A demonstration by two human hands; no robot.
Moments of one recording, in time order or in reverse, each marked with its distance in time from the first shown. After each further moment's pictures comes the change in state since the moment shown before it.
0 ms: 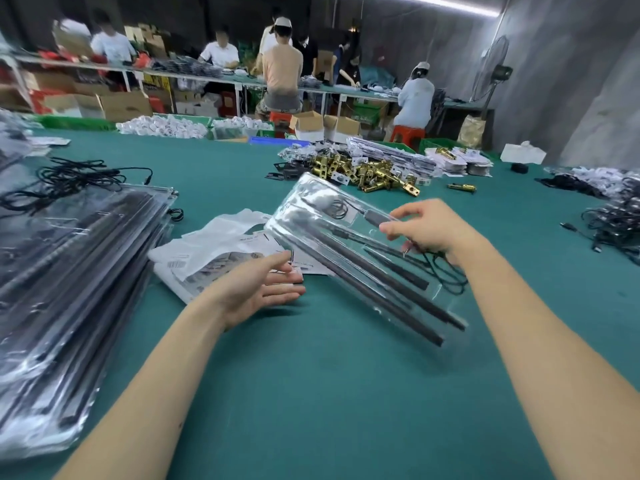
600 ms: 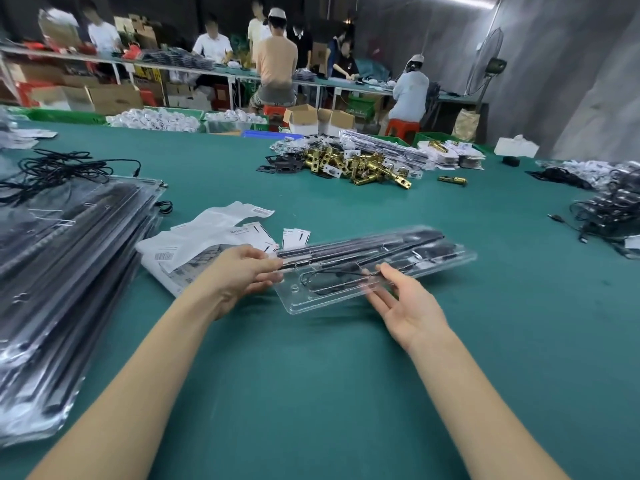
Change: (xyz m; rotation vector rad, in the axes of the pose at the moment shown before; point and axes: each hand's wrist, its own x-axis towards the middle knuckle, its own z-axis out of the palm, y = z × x) left_hand -0.001 -0.001 0.005 0.176 0.157 0.088; right_hand -0.074 0.051 0.089 1.374 0.183 0.376
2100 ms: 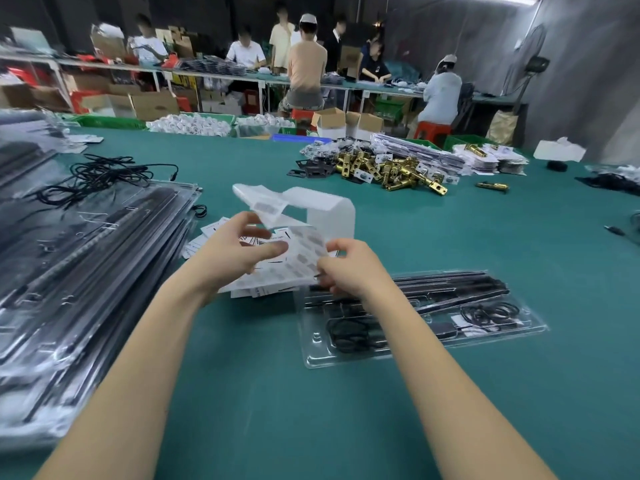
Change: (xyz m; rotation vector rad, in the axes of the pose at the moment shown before) left_hand -0.009 0.029 -0.052 0.342 0.089 0.315; right_hand 0.028 0.038 0.103 -1.065 -0.337 -0.249
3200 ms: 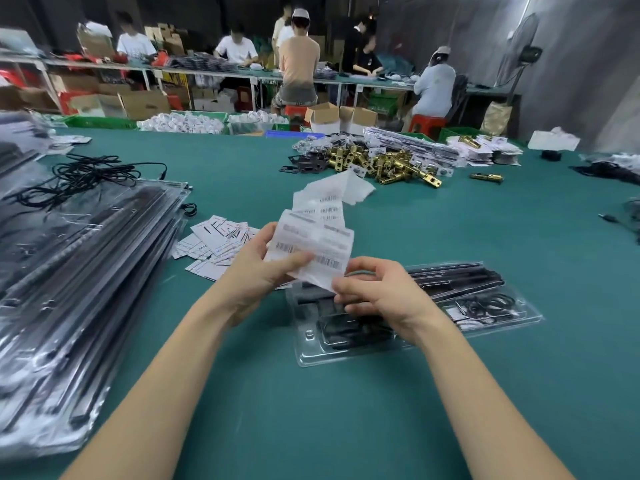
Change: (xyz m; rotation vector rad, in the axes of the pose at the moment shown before) left_hand -0.003 -0.014 0.051 -0.491 -0.183 0.014; right_hand -0.042 0.027 -0.040 0.325 -0.178 0.012
